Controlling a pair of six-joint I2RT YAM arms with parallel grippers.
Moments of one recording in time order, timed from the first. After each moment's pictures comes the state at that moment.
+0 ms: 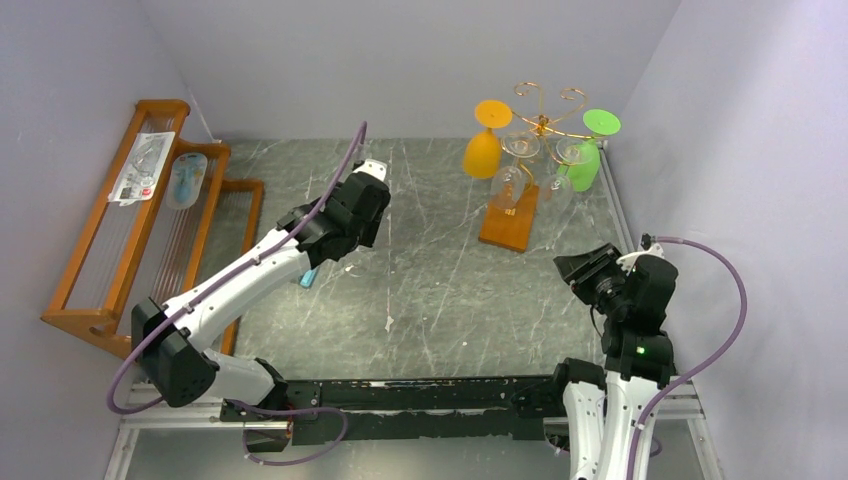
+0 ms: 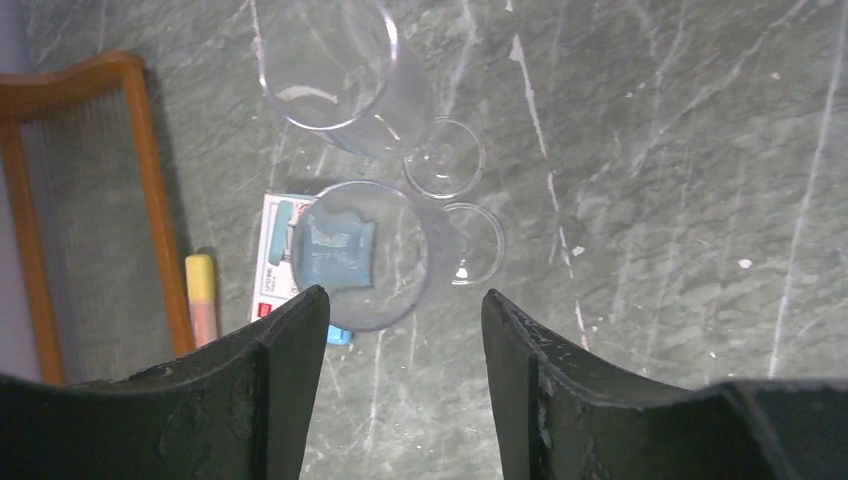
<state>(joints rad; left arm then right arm) -0.77 1.38 1.29 -0.73 -0.58 -0.23 -0.28 0.46 0.79 -0.79 -0.36 0.67</state>
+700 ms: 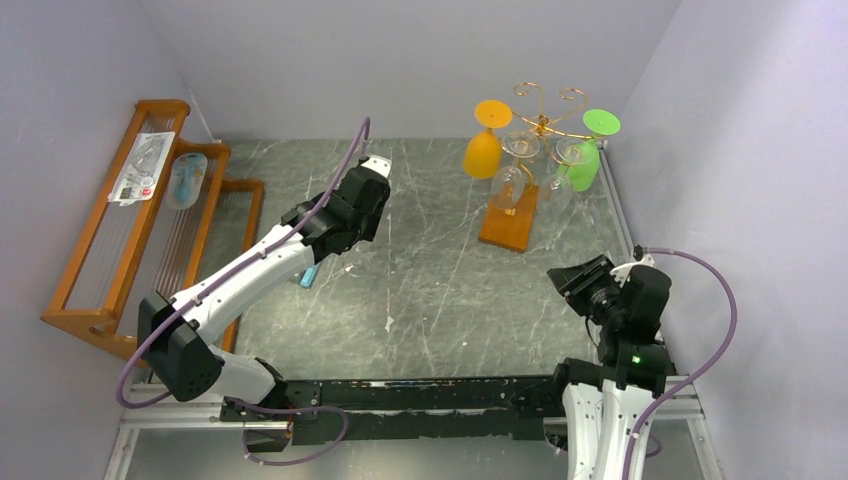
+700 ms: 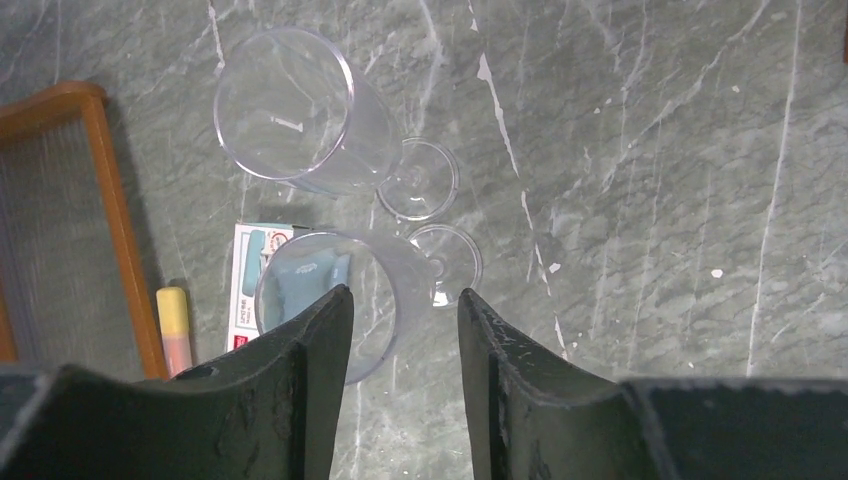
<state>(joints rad) -0.73 1.41 1.29 -0.66 -0.50 -0.18 -0.28 0.40 0.73 -0.85 -0.40 0.68</state>
